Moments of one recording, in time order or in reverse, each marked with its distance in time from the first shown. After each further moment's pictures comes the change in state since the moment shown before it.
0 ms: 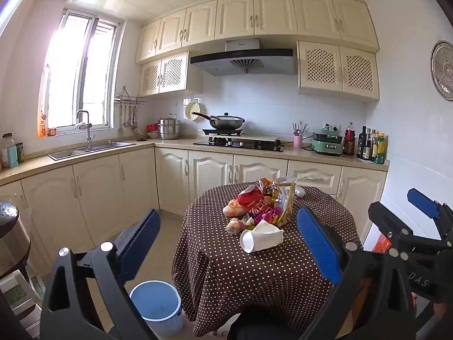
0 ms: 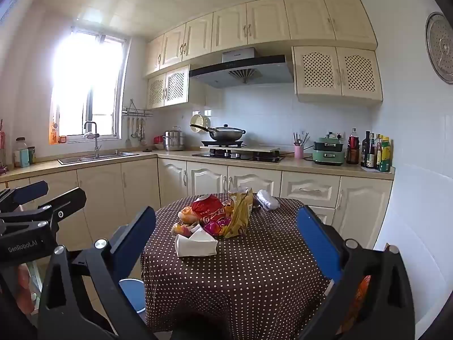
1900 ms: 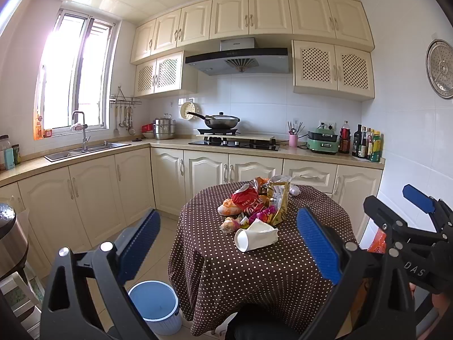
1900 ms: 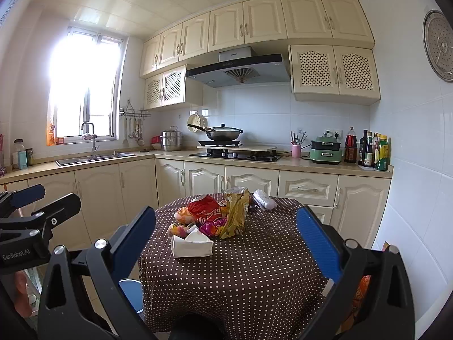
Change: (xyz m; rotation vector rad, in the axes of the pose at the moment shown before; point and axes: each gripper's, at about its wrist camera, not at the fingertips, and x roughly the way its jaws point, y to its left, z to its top) left arm -0.002 -0.007 0.000 0.011 0.003 -0.020; right arm 0.002 -0.006 0.002 0.009 0.001 -0.008
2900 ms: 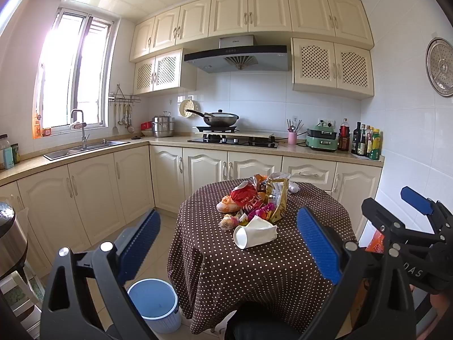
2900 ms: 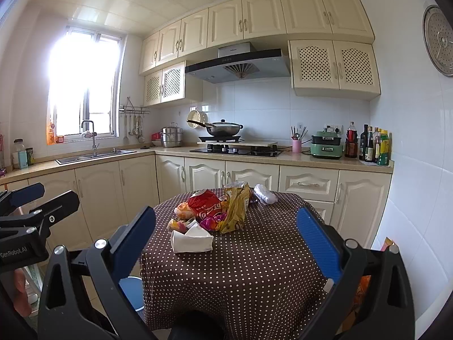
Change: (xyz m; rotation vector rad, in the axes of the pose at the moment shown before) left arm 0.003 0.000 -0.004 0.003 0.010 -0.004; right arm 0.006 -0.003 -0.006 0.010 0.020 0.002
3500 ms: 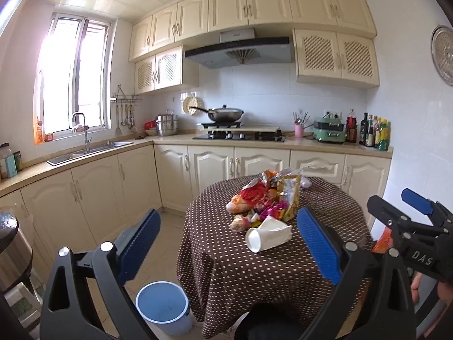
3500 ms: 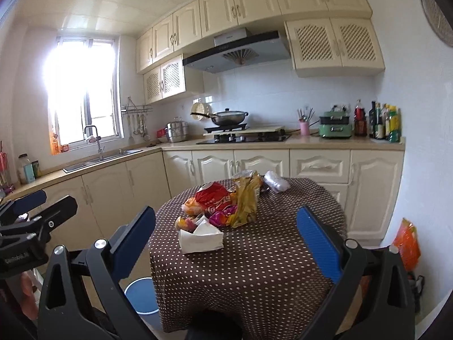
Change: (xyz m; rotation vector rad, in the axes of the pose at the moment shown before) left arm 0.041 0.007 0.003 0.043 0.049 0.040; right arm 0.048 -0.011 -0.004 0.101 0.075 0.064
